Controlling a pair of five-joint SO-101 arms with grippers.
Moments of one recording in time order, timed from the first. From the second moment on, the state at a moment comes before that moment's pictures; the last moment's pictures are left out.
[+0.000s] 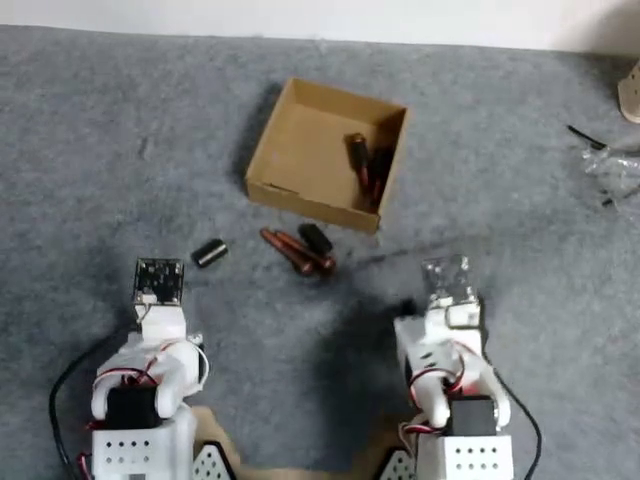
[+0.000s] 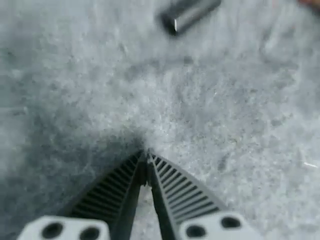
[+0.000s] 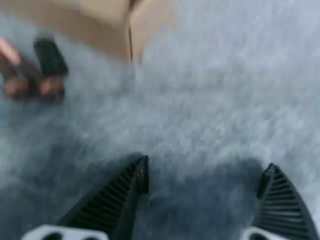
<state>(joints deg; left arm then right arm) -8.8 -103.8 96.0 76.5 1.6 -5.5 -102.4 95.7 58.7 10.6</state>
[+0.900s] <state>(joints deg) -8.8 -103.8 96.0 77.1 1.6 -5.5 -104.4 95.7 70.1 10.7</state>
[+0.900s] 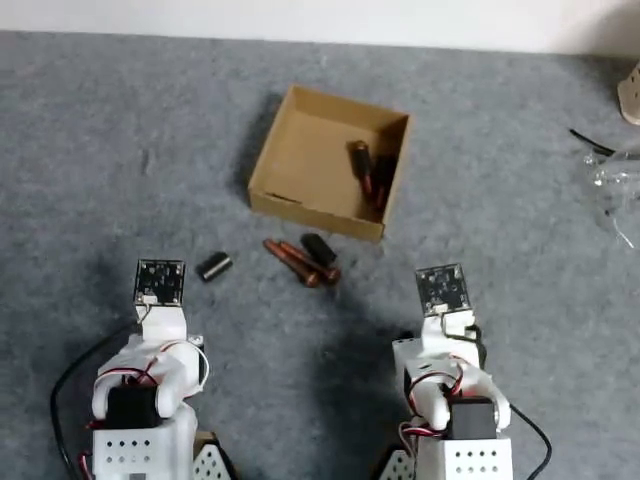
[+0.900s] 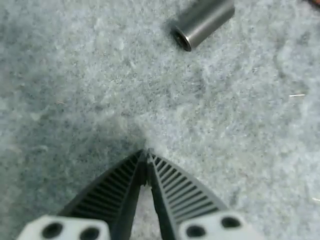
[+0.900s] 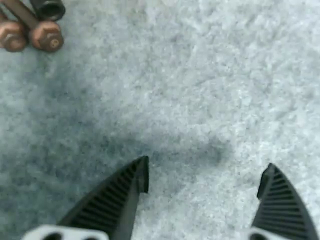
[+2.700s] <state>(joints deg) -14.3 -104.0 77.6 59.6 -20.3 -5.5 -104.4 95.7 71.2 10.7</state>
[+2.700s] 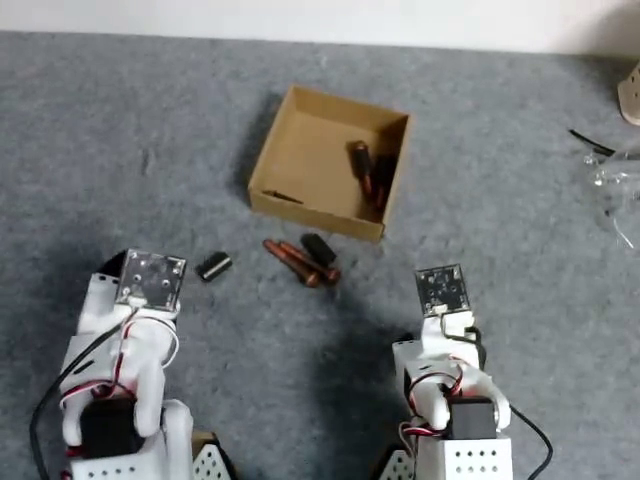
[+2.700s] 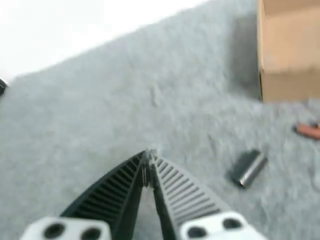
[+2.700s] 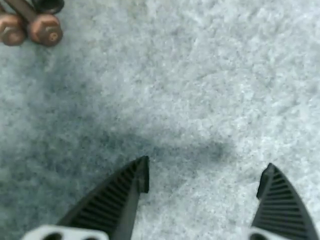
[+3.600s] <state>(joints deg) -8.6 -52.8 47.3 63.8 -10.4 -3.3 -104.4 95.7 65.8 10.7</state>
